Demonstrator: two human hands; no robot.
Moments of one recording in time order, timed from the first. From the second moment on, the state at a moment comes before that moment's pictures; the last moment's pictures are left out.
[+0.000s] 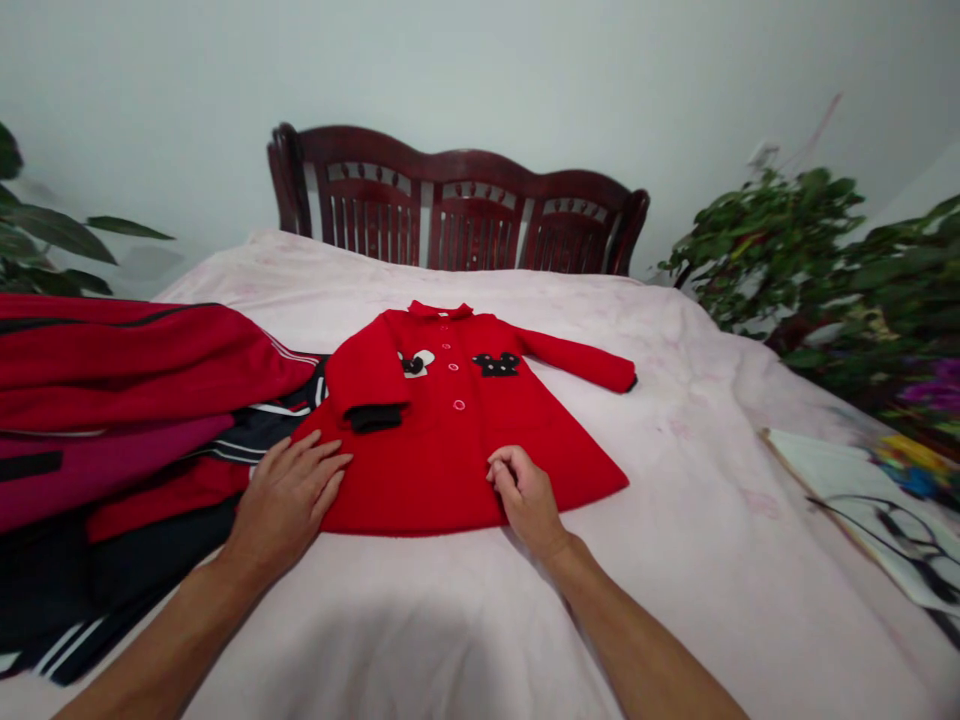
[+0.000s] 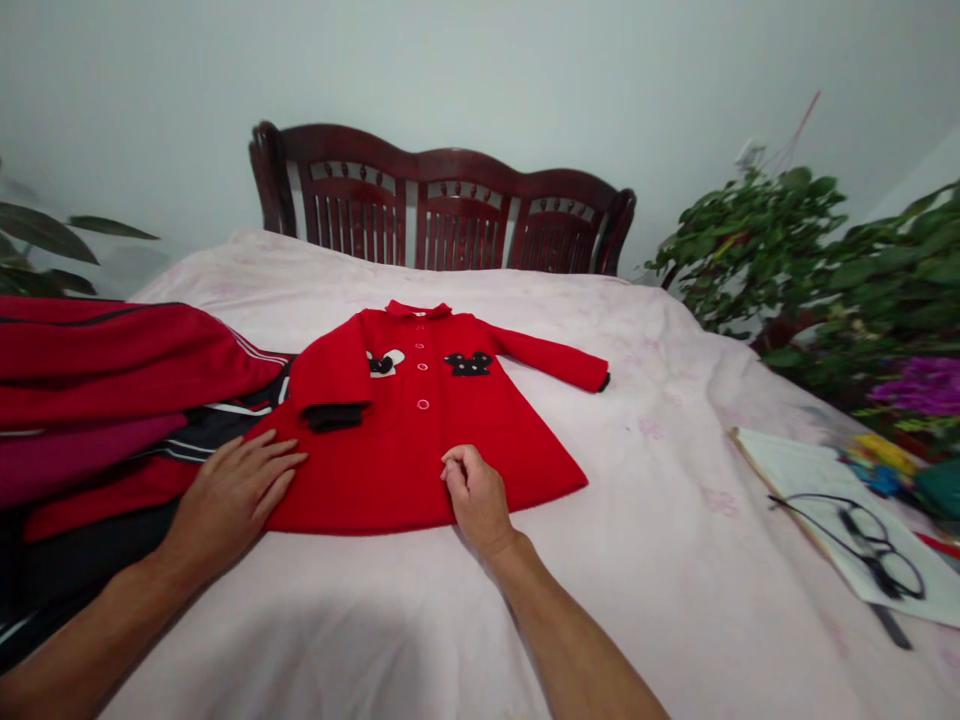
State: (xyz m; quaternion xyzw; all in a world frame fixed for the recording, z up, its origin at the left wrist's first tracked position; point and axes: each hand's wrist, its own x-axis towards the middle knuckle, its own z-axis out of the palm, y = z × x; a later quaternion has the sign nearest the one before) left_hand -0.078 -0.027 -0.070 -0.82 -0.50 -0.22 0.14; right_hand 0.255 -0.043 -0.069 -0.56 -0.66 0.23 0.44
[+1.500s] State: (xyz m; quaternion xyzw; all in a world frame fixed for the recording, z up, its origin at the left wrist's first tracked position) left_hand -0.038 -0.060 -0.051 -0.92 -0.31 -0.26 0.04; right_hand 0.234 -0.057 -0.054 -0.42 -0.85 0.03 0.30
